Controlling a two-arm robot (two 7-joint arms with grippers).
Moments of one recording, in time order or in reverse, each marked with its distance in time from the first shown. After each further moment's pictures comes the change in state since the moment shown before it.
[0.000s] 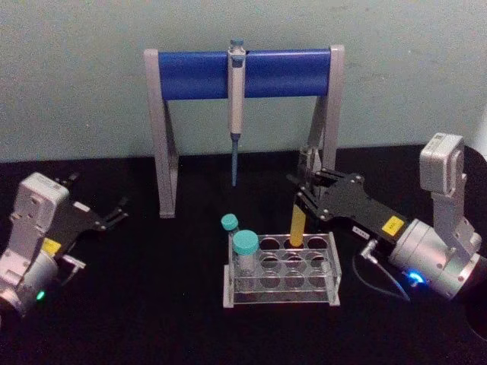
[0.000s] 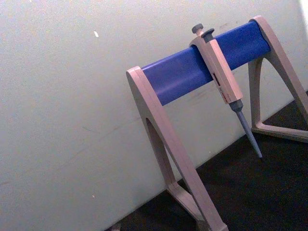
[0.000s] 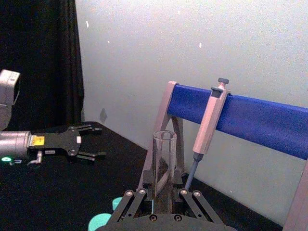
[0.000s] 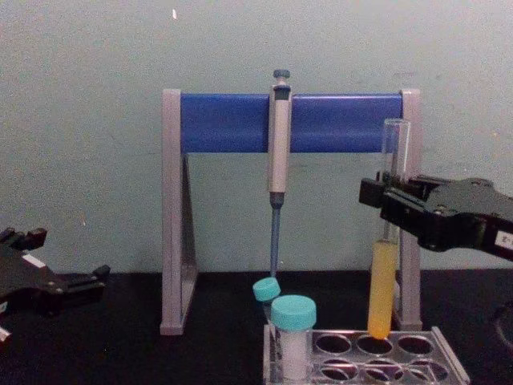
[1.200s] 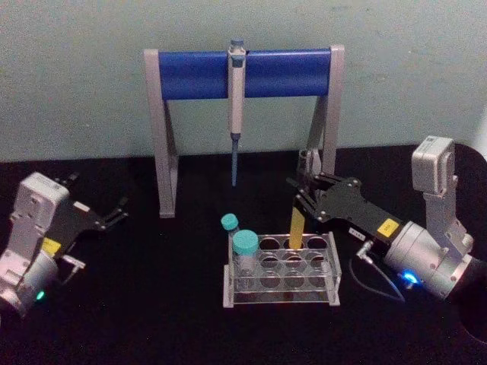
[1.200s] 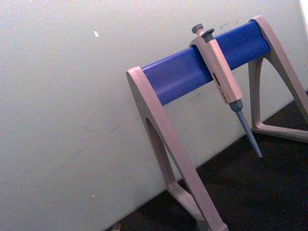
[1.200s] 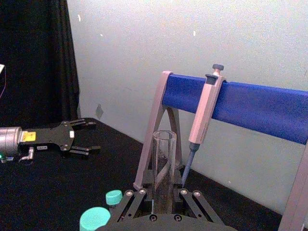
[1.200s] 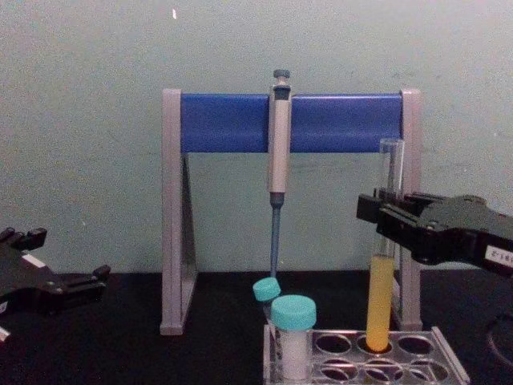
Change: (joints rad) left arm 0.000 0.000 0.000 0.000 0.000 0.000 0.000; right arm 0.020 -0.026 -0.004 0.059 -0.003 0.003 0.001
